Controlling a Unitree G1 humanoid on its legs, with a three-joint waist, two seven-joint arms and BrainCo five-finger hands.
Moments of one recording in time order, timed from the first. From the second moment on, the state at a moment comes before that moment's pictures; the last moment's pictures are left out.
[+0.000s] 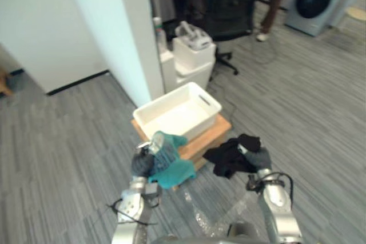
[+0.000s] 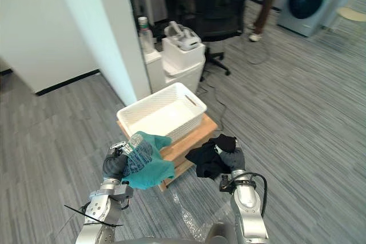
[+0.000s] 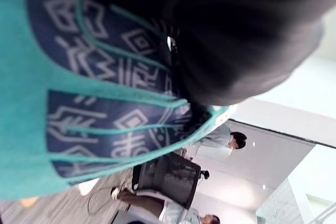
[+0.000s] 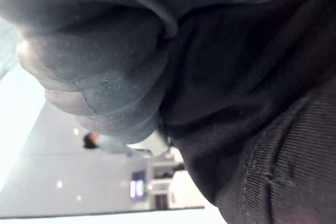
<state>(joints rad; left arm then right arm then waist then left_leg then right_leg) 0.32 0.00 -0.12 -0.16 -0.26 -0.13 0.08 0.19 -0.05 -0.05 0.01 0.07 -0.15 0.00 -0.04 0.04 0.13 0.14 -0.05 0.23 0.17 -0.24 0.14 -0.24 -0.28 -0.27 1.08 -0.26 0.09</state>
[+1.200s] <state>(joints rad) 0.23 0.04 -0.20 -0.07 -0.32 -0.14 -0.04 0.25 -0.02 -0.28 -0.13 0.23 -0.21 0.01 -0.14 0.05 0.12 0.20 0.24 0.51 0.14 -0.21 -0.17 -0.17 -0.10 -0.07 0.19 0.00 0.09</state>
